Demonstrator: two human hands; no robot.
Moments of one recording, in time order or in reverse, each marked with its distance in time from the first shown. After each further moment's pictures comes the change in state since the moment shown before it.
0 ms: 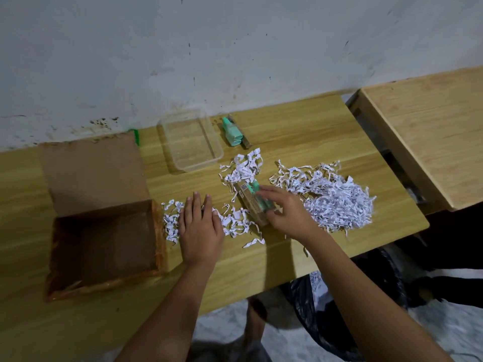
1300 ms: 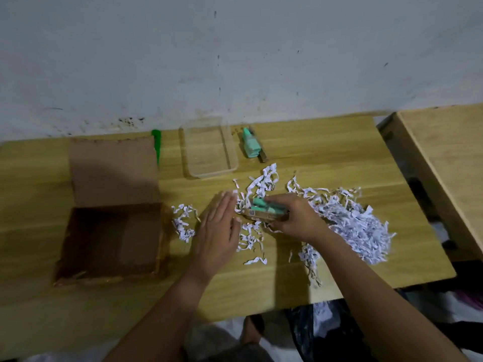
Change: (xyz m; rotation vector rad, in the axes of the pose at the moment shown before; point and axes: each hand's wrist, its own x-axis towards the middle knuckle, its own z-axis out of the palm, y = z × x) left_hand 0.017 0.022 -0.019 -0.171 -0.064 0.231; right_hand 0.043 -0.001 -0.025 -0.195 -0.158 -0.142
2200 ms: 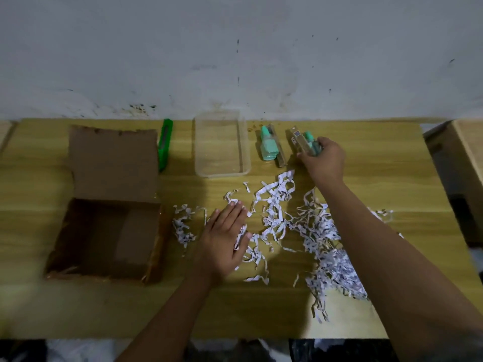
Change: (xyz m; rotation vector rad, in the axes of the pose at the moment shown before) left_hand -0.001 -0.005 0.013 0.120 -0.090 0.015; right_hand 0.129 0.028 -0.044 0.187 0.498 0.350
